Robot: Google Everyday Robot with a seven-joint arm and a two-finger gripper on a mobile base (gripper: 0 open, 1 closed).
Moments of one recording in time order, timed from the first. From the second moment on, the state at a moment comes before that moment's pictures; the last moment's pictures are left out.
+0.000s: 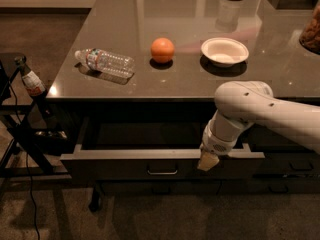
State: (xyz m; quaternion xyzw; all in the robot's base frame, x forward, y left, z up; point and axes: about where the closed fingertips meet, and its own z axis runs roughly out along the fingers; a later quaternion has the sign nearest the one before) arm 0.486 -0.146 0.640 -0.61 0.78 0.09 0.06
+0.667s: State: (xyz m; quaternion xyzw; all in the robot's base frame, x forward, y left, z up) arm 0.469 -0.153 0.648 -0.60 0.79 0.09 0.06
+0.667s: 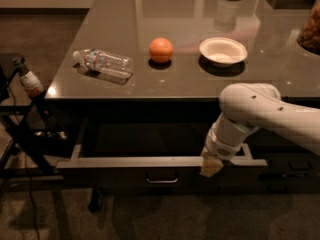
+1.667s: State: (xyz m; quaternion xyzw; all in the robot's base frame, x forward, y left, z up) arm 0.438 -0.163 0.663 -0.58 0.81 0.08 0.07
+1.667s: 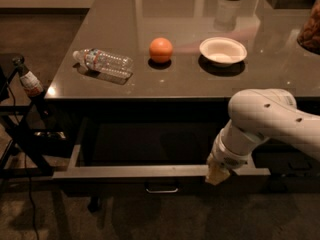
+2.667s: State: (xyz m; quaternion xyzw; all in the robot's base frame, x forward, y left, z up) arm 0.438 -0.163 0.663 -0.58 0.81 0.08 0.07
